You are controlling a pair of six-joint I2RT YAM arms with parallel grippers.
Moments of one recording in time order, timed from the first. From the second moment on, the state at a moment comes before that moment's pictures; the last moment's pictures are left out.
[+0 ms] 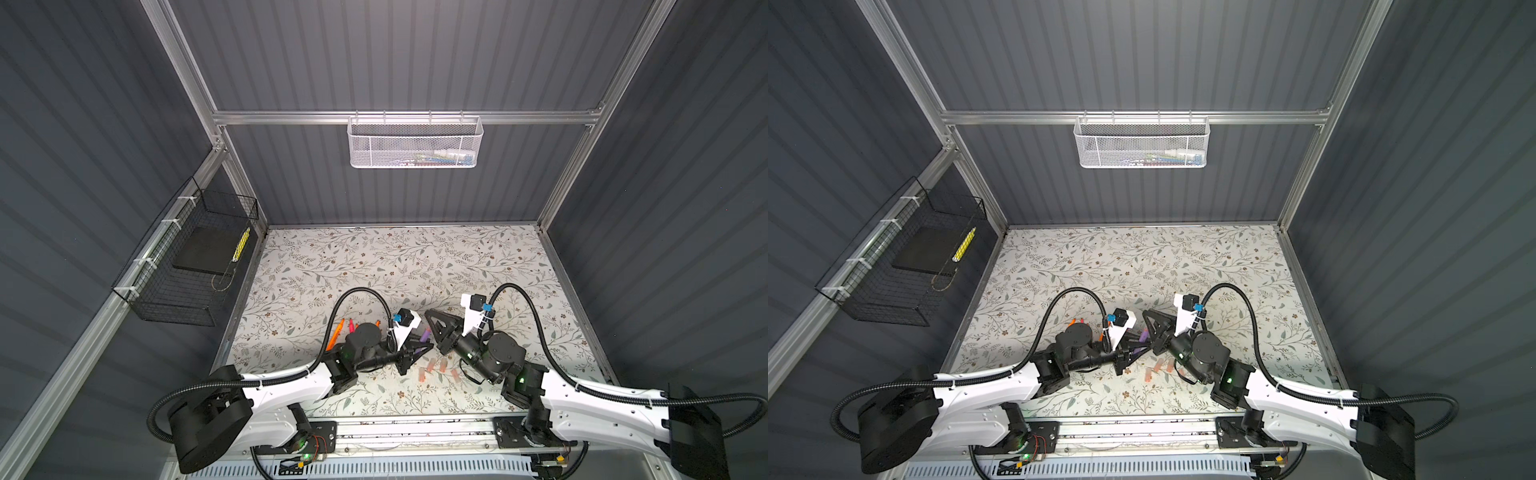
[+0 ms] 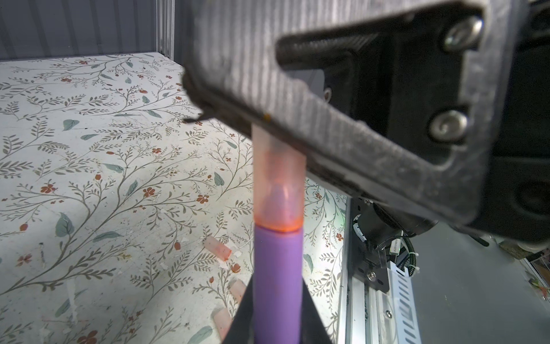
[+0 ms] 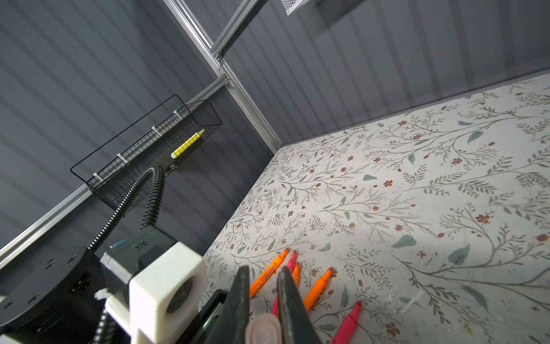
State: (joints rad) left arm -0.99 1.23 0.45 0.56 0.33 -0.27; right arm 1.07 0.91 0.36 0.58 0.32 0.63
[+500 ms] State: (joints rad) left arm -0.99 1.23 0.54 0.39 0.37 -0.18; right arm 1.06 0.88 0.26 0.74 0.29 0.64
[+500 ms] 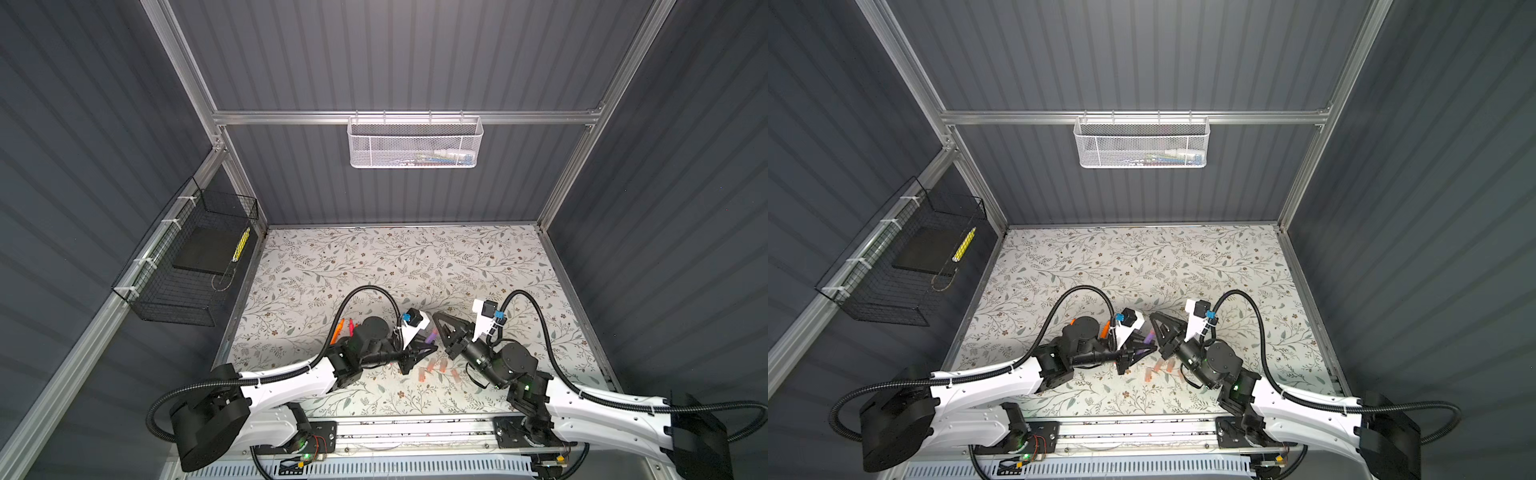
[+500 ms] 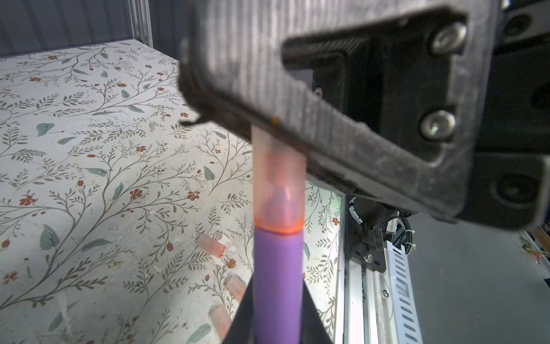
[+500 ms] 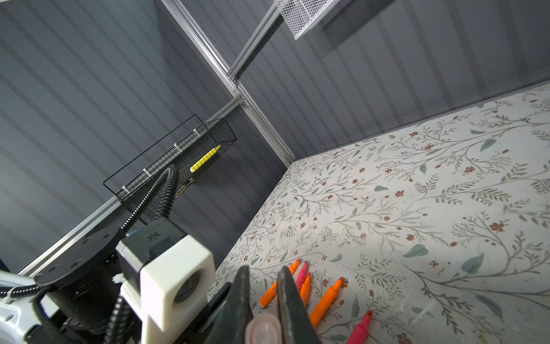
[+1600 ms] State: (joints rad) left arm -0.89 1.14 0.56 0.19 0.48 -0.06; right arm 1.14 1.11 0.29 1.00 0.30 0.57
